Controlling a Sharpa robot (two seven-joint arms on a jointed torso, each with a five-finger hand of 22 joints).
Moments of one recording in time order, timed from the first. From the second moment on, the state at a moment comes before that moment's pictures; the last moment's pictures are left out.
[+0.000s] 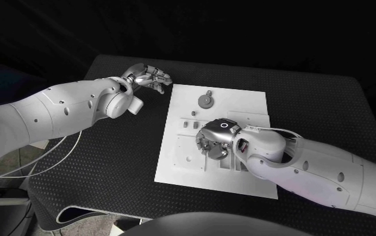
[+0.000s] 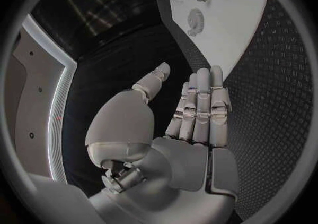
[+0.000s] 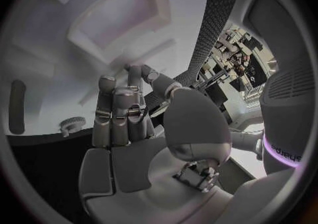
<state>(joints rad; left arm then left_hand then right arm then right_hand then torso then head) 1.24 -0.81 -0.11 1.19 -0.38 -0.19 0.23 1.06 -0.11 0.46 -0.28 0.06 0.82 0.19 0.27 0.48 1.12 0.13 0.07 0.25 1.02 0.02 0.86 0.60 0.01 1.11 -0.08 0.07 1.11 1.02 -0.61 -0.06 1.56 -1.85 -0.11 -0.13 1.18 -0.12 0.61 -0.29 0.05 0.98 0.11 0.25 0.68 1.37 0.01 0.23 0.62 1.27 -0.10 1.18 0.80 0.26 1.14 0.00 0.77 1.31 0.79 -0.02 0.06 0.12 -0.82</state>
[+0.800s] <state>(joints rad) 1.24 -0.81 -0.11 1.19 -0.38 -0.19 0.22 1.06 -0.11 0.46 -0.28 0.06 0.82 0.19 0.27 0.48 1.12 0.13 0.07 0.25 1.02 0.02 0.86 0.60 0.01 1.11 -0.08 0.07 1.11 1.02 -0.62 -0.06 1.55 -1.86 -0.12 -0.11 1.18 -0.15 0.60 -0.29 0.05 0.97 0.12 0.23 0.68 1.35 0.01 0.22 0.65 1.26 -0.10 1.18 0.80 0.26 1.13 0.00 0.77 1.31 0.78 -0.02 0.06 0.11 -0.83</state>
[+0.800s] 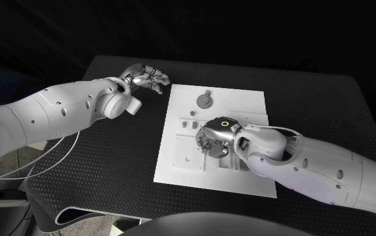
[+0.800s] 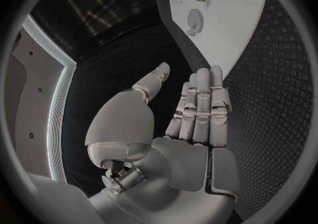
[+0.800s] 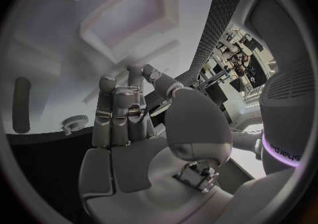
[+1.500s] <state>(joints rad) 1.24 -0.81 -0.11 1.19 -0.38 -0.19 0.22 1.06 -0.11 0.46 -0.28 0.06 0.83 0.19 0.27 0.48 1.12 0.12 0.07 0.25 1.02 0.02 0.86 0.60 0.01 1.11 -0.08 0.07 1.11 1.03 -0.62 -0.07 1.54 -1.86 -0.13 -0.09 1.20 -0.14 0.62 -0.29 0.05 0.96 0.13 0.23 0.68 1.32 0.02 0.16 0.62 1.25 -0.09 1.18 0.79 0.25 1.13 0.01 0.77 1.31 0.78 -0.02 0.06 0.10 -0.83</state>
